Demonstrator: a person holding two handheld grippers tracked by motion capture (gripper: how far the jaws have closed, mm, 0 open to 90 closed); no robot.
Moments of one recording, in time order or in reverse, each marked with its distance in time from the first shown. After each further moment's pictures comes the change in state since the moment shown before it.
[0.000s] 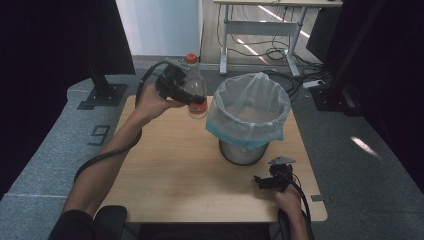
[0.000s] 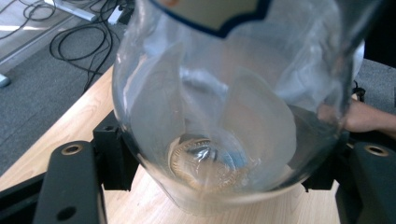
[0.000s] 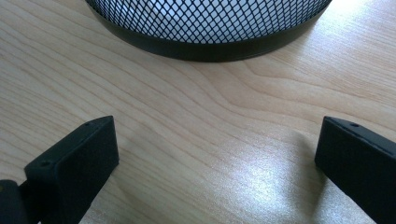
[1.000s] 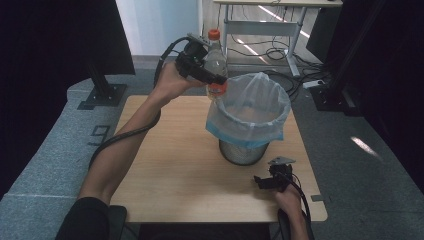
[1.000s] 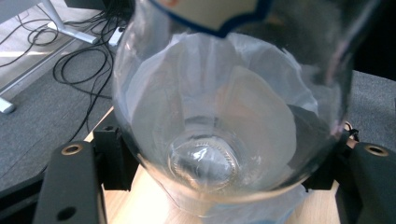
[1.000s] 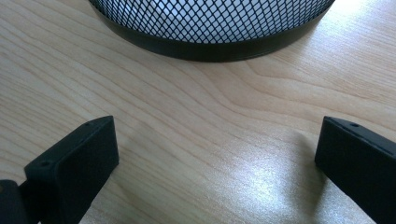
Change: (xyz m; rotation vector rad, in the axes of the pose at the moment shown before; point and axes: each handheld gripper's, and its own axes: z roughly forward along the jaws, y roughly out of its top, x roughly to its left) left arm -0.011 0.074 0.017 -0.028 -0.002 0.040; right arm 0.001 0.000 0.000 -0.002 0.005 -0.005
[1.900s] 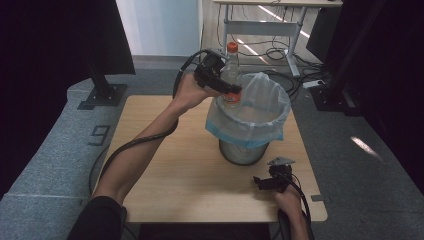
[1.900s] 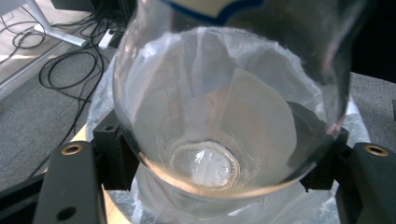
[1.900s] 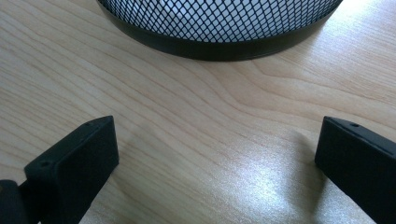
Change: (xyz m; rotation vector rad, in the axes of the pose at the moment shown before) left arm -0.010 -0.008 0.055 -0.006 -0.022 0.003; right arm 0.002 0.000 -0.001 0.001 0.010 -0.010
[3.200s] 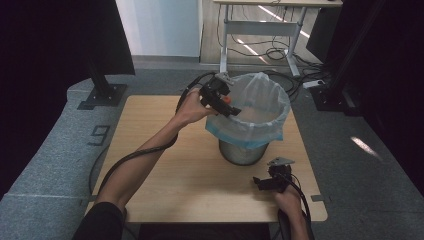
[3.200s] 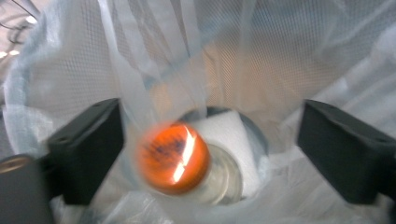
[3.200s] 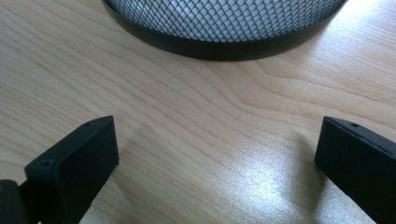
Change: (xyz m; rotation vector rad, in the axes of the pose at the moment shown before) left arm -0.006 -0.040 0.037 0.068 0.014 0.110; right arm 0.001 0.000 0.000 0.001 0.008 -0.008
